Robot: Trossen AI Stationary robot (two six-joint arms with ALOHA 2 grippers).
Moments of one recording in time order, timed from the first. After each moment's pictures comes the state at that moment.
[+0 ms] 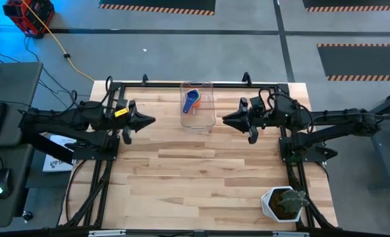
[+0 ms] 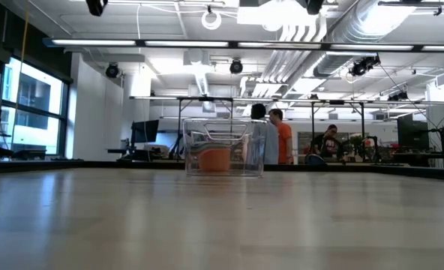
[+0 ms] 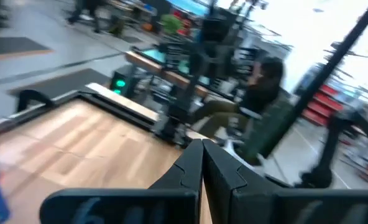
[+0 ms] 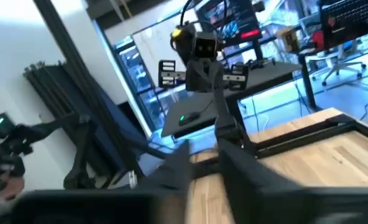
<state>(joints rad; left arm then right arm) -0.10 0.64 0.73 -0.12 -0.21 -0.45 -0.04 0.98 0.80 0.28 -0.12 0.38</state>
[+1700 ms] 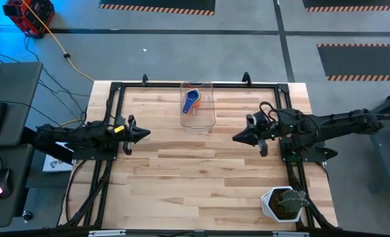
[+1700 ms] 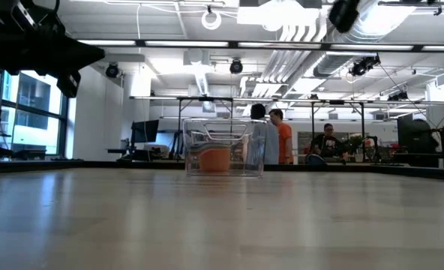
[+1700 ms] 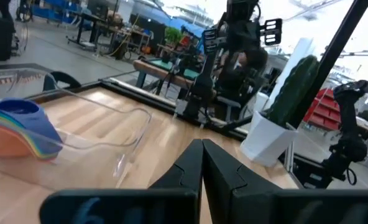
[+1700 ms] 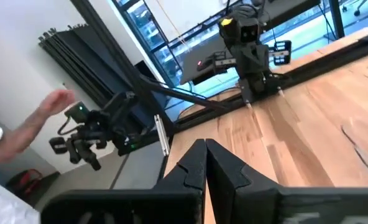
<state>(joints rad) -0.08 0.02 0.01 0.07 -0.20 -0.34 0.08 0.82 0.66 0.09 -0.13 0.50</state>
